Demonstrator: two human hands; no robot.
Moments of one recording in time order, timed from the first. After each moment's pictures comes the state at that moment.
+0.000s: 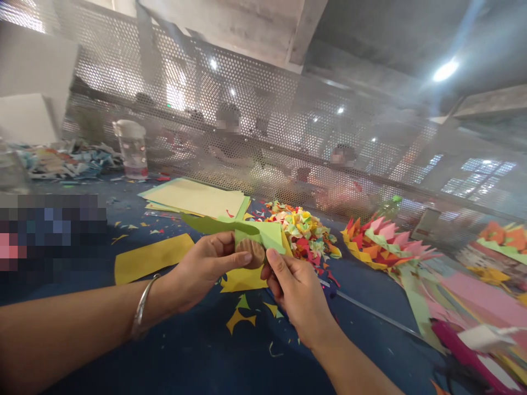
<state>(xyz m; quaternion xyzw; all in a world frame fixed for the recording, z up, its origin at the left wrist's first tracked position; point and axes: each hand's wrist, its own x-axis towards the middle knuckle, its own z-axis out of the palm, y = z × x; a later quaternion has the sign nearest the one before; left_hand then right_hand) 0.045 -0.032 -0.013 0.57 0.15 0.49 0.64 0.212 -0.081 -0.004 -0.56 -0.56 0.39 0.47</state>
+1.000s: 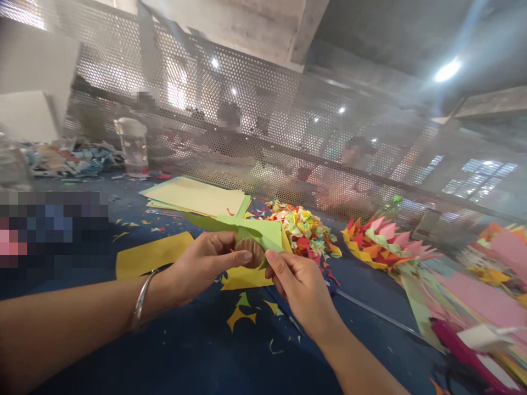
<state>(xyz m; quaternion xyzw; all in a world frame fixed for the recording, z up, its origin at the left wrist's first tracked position) 0.038 -0.026 -0.018 0.66 0.24 0.45 0.55 0.225 -0.080 -0.002 -0.55 -0.65 0.31 0.42</state>
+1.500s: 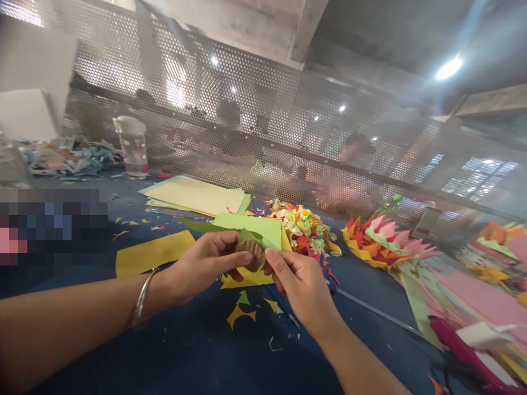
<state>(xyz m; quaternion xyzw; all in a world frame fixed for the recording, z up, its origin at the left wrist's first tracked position) 0.036 -0.029 -0.016 0.65 0.22 0.41 0.60 0.225 -0.080 -0.004 -0.56 -0.66 0.29 0.42</state>
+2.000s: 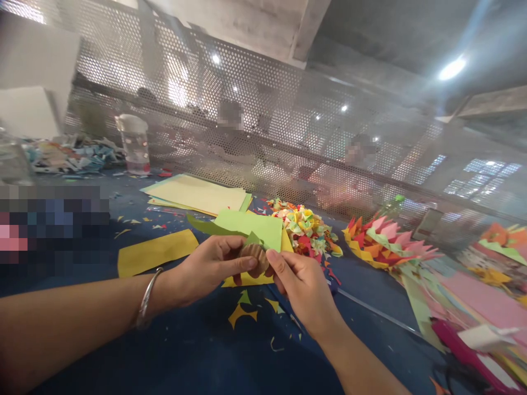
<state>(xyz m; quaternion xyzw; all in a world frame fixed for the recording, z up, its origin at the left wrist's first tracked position) 0.039 -0.029 -0.020 0.67 0.22 0.39 0.60 0.226 -0.079 -0.006 -0.56 -0.66 0.30 0.41</state>
